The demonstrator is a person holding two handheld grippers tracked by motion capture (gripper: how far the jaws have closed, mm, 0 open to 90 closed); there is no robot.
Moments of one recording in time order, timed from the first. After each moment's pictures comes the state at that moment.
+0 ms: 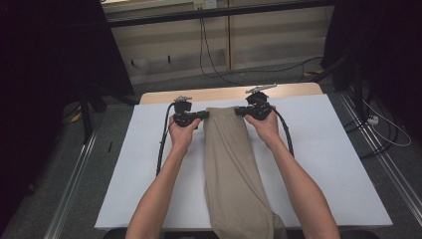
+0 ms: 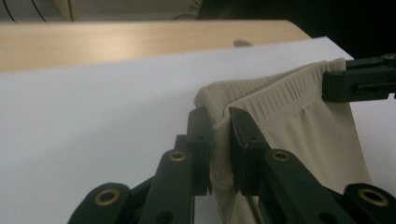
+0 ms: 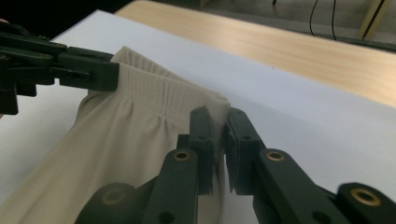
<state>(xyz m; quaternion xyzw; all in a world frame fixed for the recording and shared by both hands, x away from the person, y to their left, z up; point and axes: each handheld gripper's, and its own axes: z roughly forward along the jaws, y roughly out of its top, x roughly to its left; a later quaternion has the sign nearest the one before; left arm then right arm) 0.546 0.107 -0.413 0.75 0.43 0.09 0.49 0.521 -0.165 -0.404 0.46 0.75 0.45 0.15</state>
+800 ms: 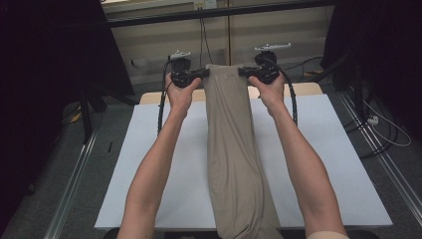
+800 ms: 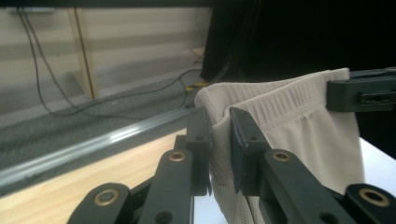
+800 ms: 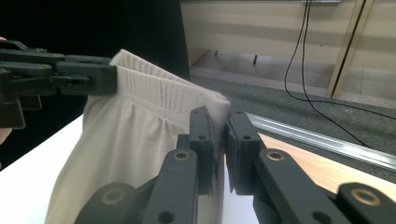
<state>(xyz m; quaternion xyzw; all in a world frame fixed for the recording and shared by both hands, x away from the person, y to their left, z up) 0.582 0.088 -0.301 0.74 0.37 0.16 0.54 0.551 -0.183 -0.300 0.46 0.70 0.51 0.21</state>
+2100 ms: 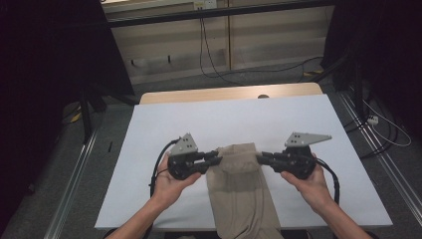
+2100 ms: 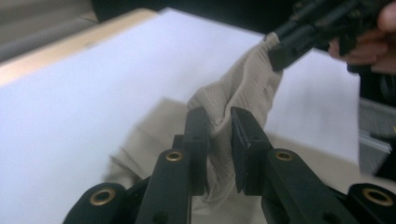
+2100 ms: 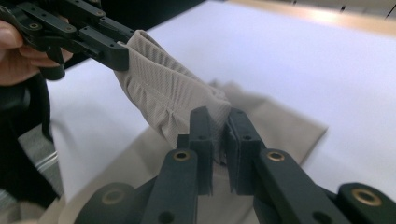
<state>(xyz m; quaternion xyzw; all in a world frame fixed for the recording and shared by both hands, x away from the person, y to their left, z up) 0.341 0.109 -0.372 0.84 0.18 0.07 0.51 0.308 -0.209 -0.378 0.37 0.77 0.51 0.11</state>
